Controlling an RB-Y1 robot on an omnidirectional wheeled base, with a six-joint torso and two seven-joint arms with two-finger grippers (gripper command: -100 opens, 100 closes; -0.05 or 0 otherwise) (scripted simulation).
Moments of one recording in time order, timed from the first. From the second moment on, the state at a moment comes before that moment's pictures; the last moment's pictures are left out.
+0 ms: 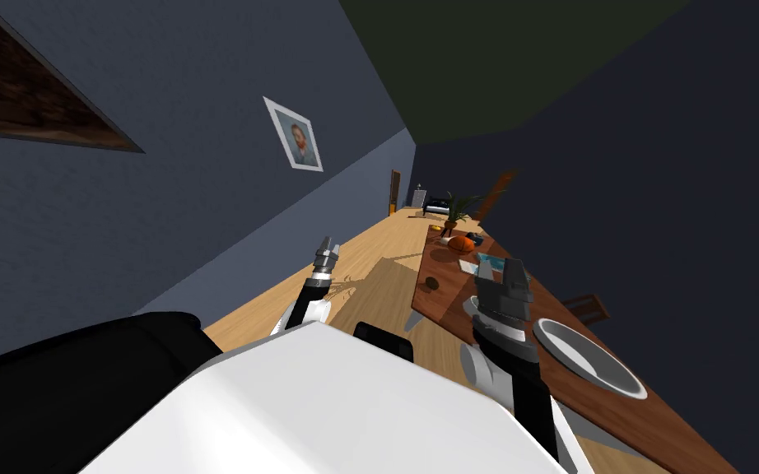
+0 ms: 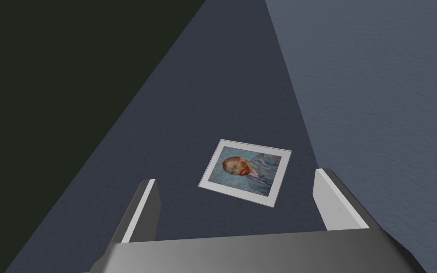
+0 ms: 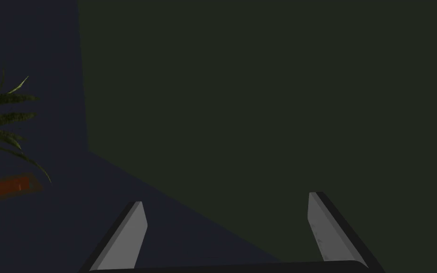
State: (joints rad) left arm 0.55 -0.02 0.06 -2.22 -0.06 -0.41 0.07; right arm 0.47 -0.09 -0.01 -2.22 -0.01 -0.62 0.15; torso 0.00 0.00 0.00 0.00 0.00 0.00
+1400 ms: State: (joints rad) left arm 0.55 -0.02 0.06 -2.22 -0.06 -0.41 0.07; right arm 0.39 -0.45 0.24 -1.87 0.02 -0.58 0.09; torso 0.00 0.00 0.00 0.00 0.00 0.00
